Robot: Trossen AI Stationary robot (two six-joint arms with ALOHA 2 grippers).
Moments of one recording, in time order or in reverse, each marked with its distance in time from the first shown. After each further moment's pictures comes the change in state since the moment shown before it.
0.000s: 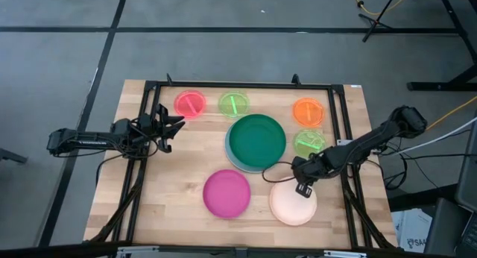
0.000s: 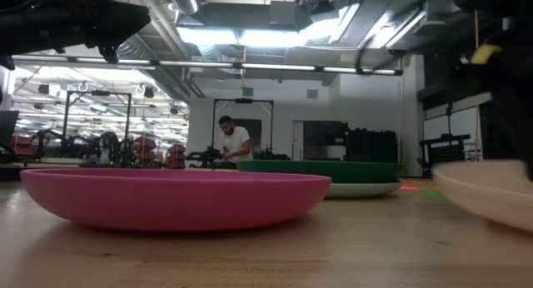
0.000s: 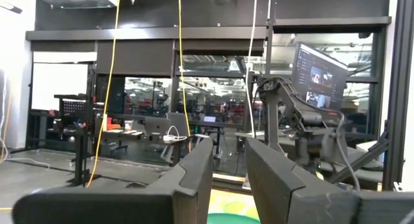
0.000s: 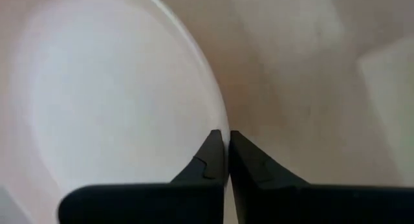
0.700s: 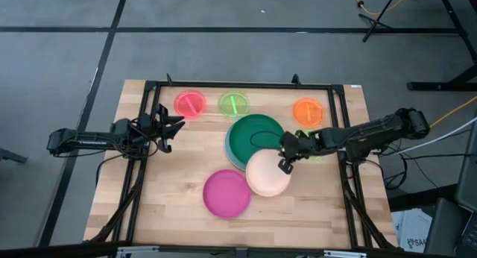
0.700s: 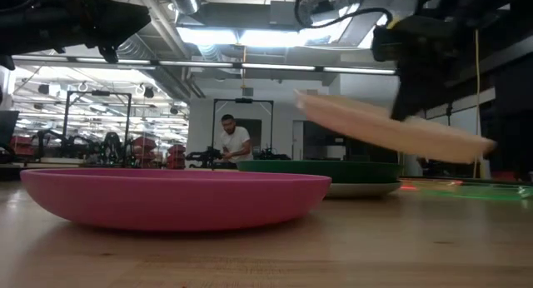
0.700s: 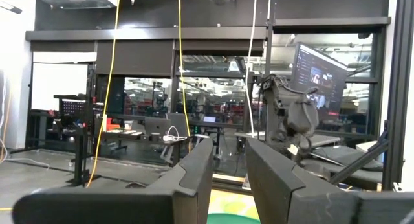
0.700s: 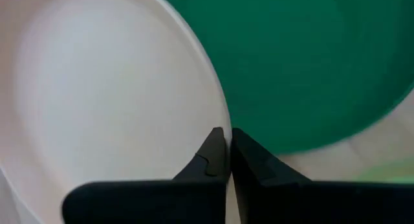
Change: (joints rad) left arm 0.000 0.000 0.000 0.000 0.000 0.000; right arm -0.285 -0.025 0.132 0.108 0.201 -0.236
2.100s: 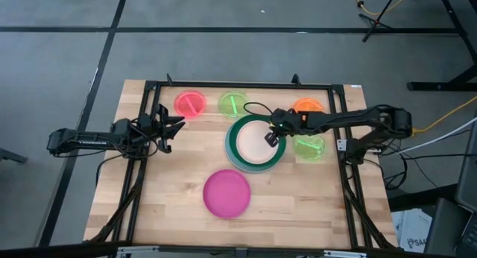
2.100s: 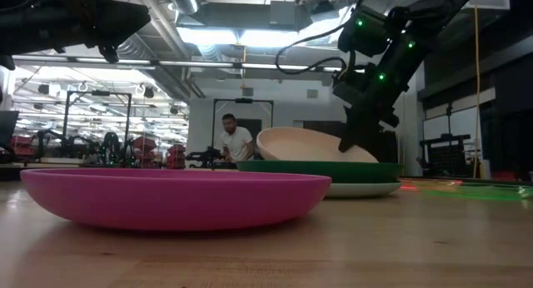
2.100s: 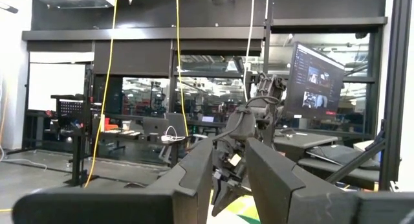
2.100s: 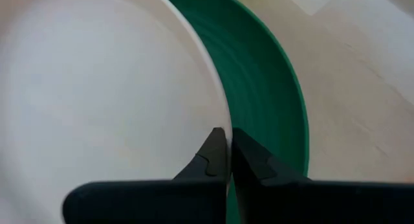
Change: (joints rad) left arm 0.000 0.000 0.000 0.000 0.008 0.000; right arm -0.347 0.199 0.000 0.263 0.058 -0.249
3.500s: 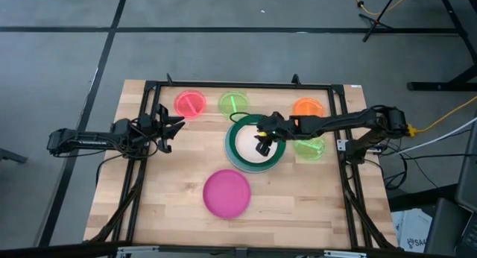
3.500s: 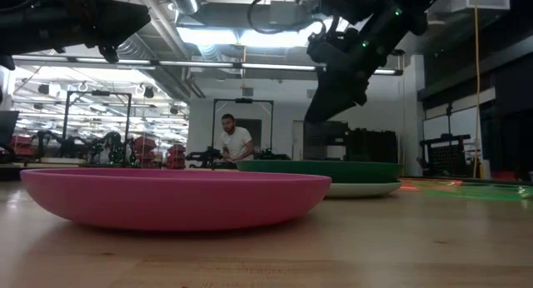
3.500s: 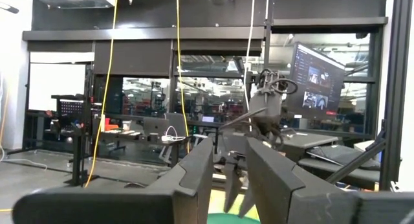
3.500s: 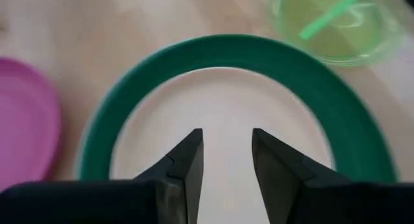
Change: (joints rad) left arm 0.000 0.000 0.000 0.000 -0.001 0.000; right arm 0.153 0.063 0.175 0.008 -0.045 -0.115
